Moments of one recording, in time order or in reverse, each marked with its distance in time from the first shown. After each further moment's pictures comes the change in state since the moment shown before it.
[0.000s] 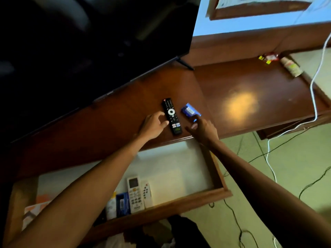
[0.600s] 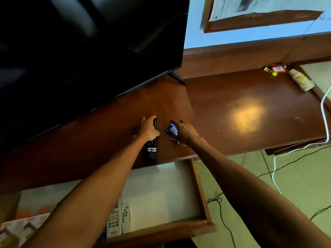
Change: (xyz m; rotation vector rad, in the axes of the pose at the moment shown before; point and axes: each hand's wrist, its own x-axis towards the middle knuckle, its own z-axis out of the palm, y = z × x) left_hand 0.099 0.041 0.040 0.012 -0.043 -0.367; right_hand 0.125 0.024 0.003 -0.185 -0.339 -0.253
